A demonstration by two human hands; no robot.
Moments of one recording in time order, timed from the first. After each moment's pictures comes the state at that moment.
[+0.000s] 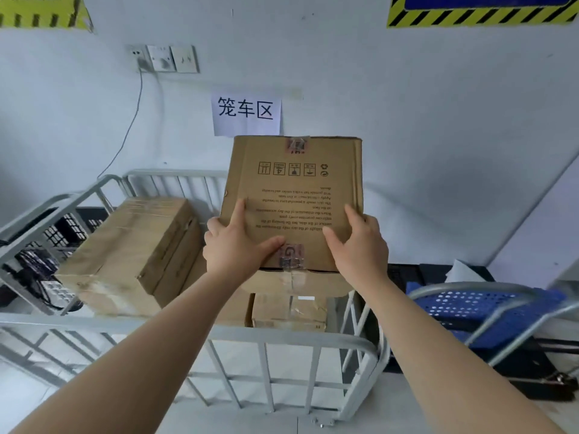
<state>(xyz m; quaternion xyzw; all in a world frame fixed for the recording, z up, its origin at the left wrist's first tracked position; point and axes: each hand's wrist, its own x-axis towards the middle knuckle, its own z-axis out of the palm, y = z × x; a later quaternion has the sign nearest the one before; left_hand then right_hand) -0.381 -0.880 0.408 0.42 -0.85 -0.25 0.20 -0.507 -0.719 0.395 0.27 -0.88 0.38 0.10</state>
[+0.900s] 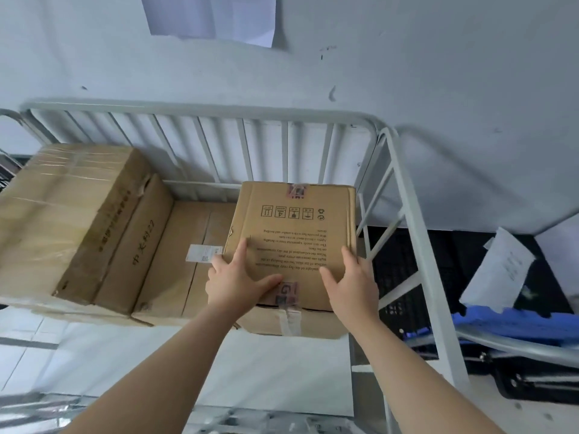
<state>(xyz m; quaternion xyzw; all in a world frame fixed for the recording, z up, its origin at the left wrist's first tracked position) -0.575 -1.055 0.151 0.48 -0.83 -0.28 -0.04 -0.690 -0.887 0.140 0.19 -0.93 0.29 -0.10</state>
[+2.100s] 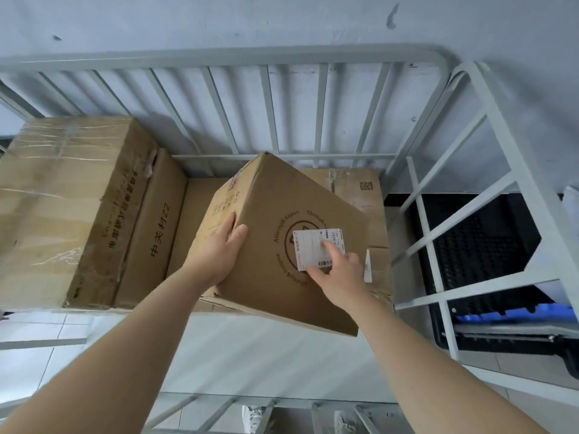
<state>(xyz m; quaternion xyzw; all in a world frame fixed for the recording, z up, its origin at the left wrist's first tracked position) -0.559 -1.221 0.089 0.44 -0.79 -0.43 -0.07 -0.673 -1.020 0.018 0.18 -0.89 0.27 -0.33</state>
